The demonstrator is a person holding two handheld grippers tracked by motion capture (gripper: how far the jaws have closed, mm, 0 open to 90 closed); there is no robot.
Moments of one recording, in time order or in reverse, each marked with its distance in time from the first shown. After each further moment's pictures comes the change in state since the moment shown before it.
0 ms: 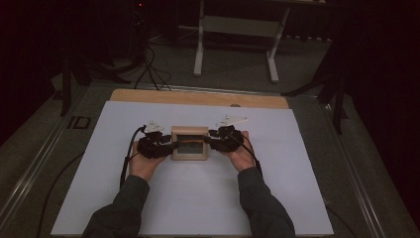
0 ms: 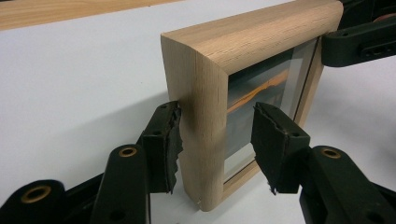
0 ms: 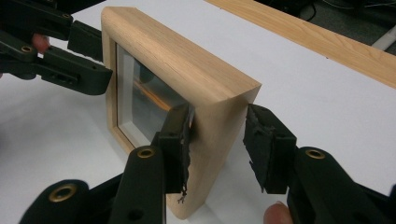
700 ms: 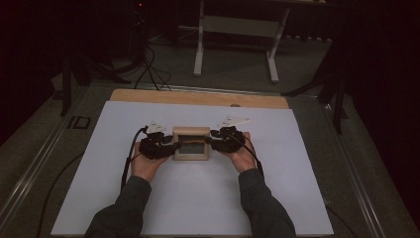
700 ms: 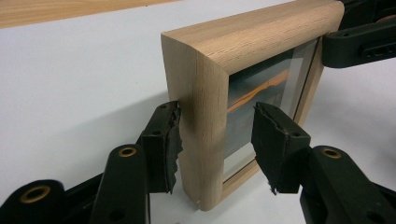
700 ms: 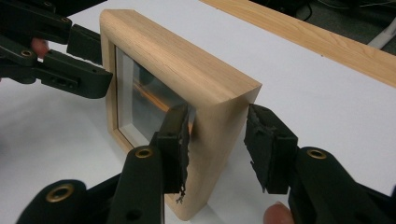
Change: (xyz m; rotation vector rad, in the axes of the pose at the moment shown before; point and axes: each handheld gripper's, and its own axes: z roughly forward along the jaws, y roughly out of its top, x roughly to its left) left arm -0.005 0.000 0.002 -0.002 0.002 -0.010; right arm 0.000 -0.003 -0.004 -0.006 -0.012 0.010
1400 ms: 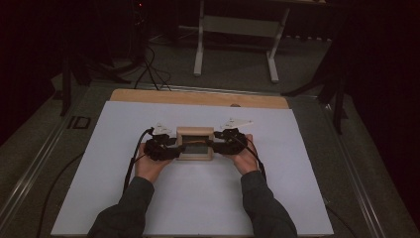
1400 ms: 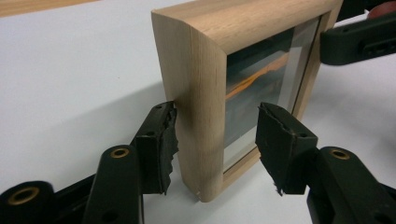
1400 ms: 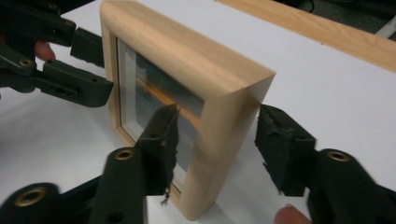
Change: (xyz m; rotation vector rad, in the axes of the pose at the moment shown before) left arm -0.007 -0.002 0.010 0.030 -0.026 0.027; right arm -0.005 -0.010 -0.001 0.010 0.011 0.020
